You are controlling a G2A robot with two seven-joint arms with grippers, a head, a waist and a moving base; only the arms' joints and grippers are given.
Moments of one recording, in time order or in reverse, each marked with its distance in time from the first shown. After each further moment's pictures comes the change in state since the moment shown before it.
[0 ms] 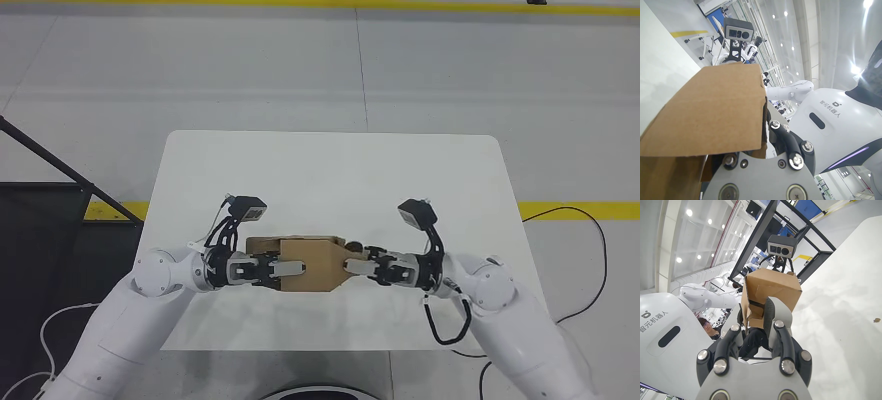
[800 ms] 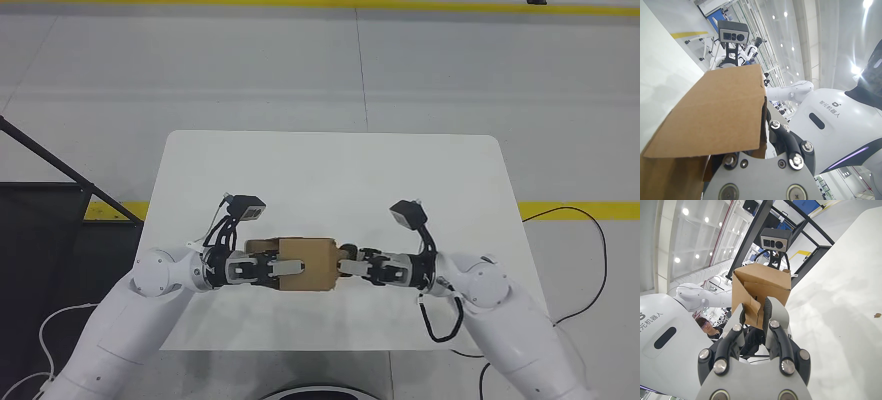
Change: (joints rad) left arm 0.002 0.000 -0.007 -0.002 -0.001 0.000 0.000; right arm 0.023 -0.017 -0.028 0.028 -0.026 0.024 0.010
